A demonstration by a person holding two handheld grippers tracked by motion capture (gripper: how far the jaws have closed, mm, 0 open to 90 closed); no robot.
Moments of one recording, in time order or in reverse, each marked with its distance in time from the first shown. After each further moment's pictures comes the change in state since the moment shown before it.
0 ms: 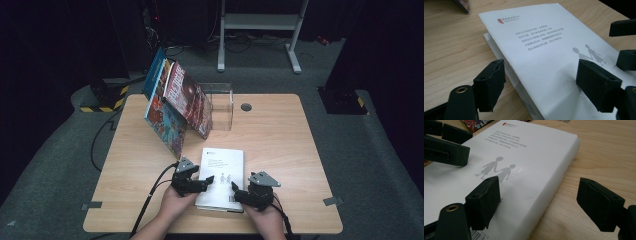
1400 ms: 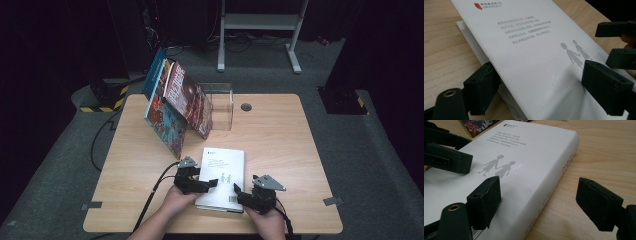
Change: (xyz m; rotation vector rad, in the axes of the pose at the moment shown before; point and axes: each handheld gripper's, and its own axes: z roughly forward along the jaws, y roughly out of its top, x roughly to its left) left arm 0.007 0.000 0.013 0.056 -0.157 -0.056; right arm -0.003 -0.009 -0.005 -0.024 0.018 0.049
